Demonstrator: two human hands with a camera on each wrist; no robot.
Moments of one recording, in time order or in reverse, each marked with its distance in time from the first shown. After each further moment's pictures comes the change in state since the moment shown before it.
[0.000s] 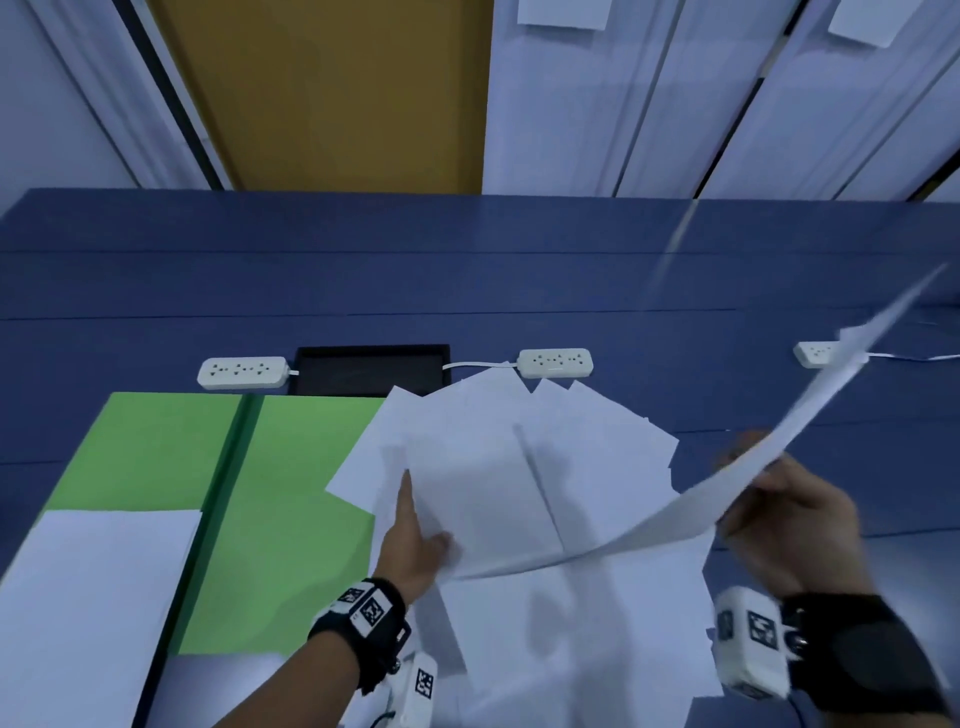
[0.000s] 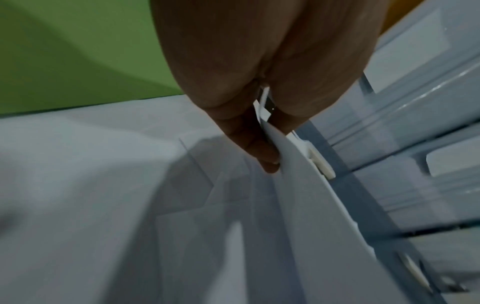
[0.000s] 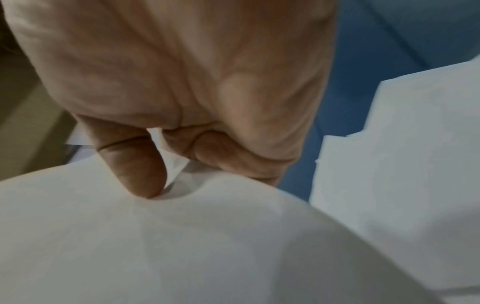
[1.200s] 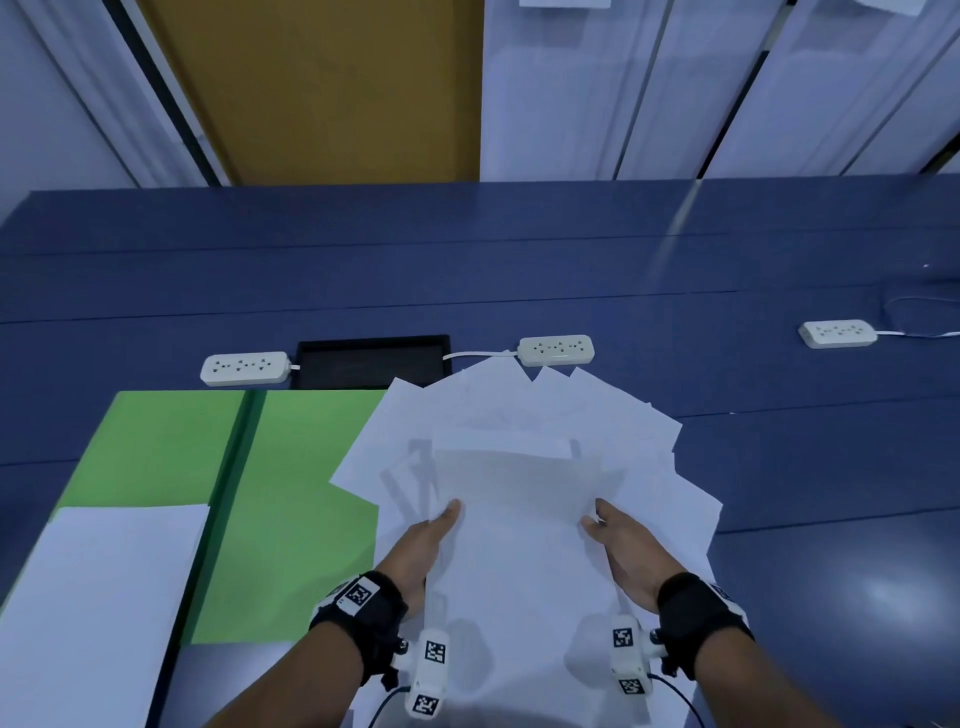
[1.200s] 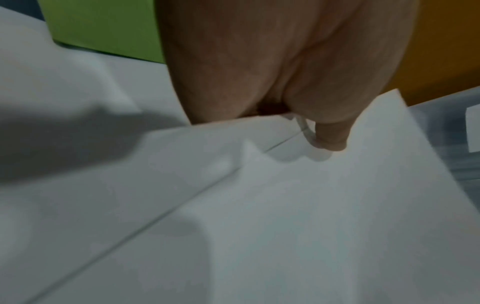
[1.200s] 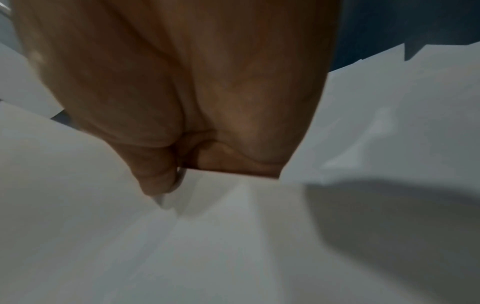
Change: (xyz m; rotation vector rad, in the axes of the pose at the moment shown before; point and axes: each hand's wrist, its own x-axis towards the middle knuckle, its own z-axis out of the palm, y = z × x) left_hand -0.022 0.022 0.005 -0.521 -0.236 -0.433; right_hand 0.049 0.173 -0.048 -0.604 0.015 0.499
